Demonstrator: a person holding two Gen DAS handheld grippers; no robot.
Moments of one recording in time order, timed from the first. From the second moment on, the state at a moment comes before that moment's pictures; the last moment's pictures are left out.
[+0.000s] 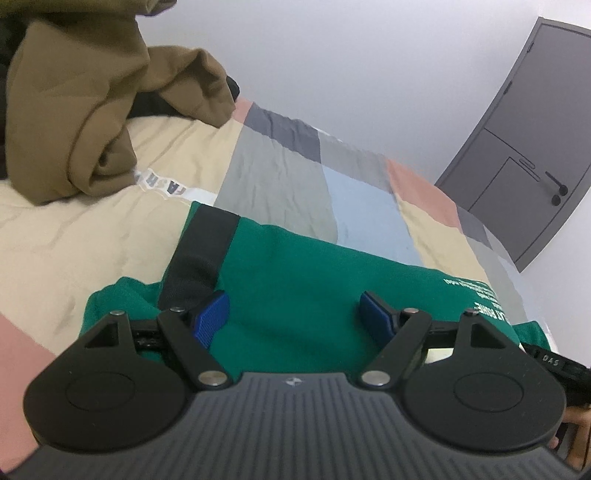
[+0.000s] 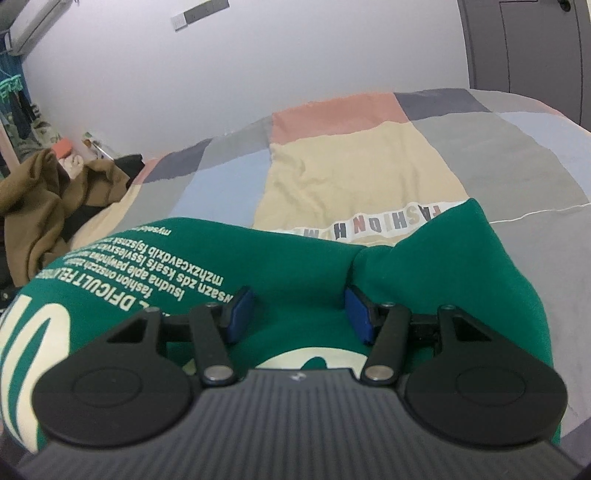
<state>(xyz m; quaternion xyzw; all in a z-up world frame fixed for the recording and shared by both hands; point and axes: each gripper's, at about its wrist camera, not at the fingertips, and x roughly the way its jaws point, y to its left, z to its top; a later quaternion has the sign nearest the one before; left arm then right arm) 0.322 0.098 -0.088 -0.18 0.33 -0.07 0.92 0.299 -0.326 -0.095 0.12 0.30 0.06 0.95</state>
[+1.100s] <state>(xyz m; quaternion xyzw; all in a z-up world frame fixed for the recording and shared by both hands) 0.201 0.098 -0.110 -0.41 0.40 -0.08 0.82 0.162 -0.308 -0.101 0.42 0.37 0.12 0.82</state>
